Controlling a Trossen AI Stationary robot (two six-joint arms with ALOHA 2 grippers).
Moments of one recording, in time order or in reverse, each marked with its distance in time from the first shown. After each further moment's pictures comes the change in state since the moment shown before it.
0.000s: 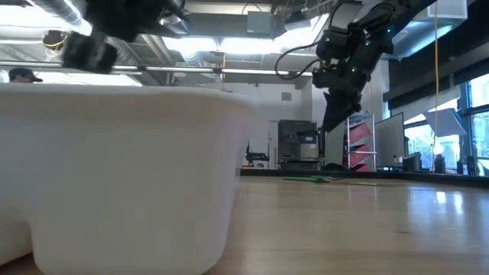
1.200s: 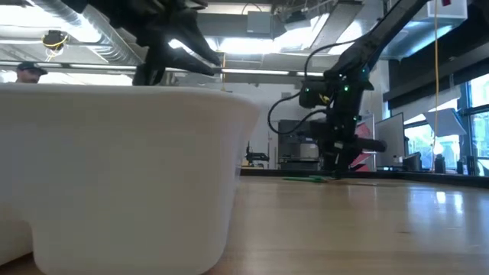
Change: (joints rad) left arm 0.251 -0.008 0.001 -0.009 -0.048 0.513; right arm -0.007 0.333 0.000 0.042 0.100 -1.163
